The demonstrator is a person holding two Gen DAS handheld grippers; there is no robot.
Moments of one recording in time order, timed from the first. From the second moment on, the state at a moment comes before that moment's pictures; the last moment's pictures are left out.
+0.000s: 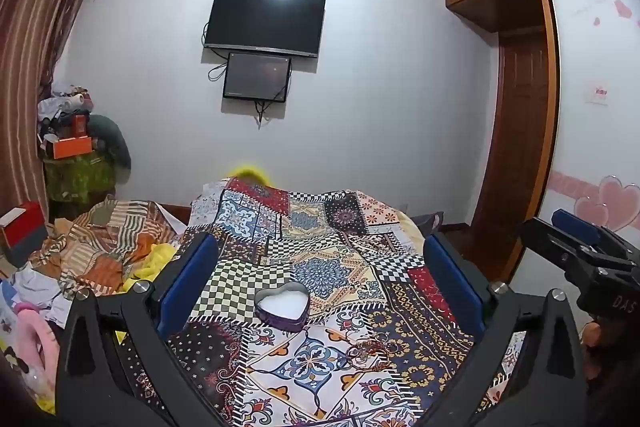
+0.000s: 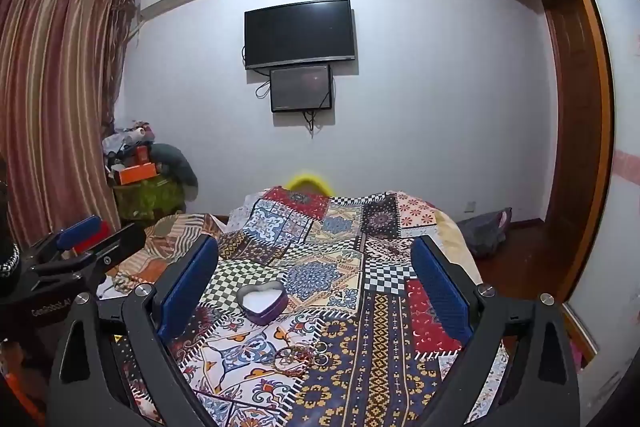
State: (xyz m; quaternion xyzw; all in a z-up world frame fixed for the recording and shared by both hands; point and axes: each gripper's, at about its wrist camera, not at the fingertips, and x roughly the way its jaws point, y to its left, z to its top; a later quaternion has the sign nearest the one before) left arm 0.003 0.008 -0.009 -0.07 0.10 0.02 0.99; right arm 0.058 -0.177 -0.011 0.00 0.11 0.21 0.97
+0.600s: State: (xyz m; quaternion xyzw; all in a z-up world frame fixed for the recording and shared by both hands) left arm 0.002 0.007 -0.007 -0.06 0.10 0.02 0.99; right arm 0.058 -0.174 -0.011 0.00 0.12 0.21 0.97
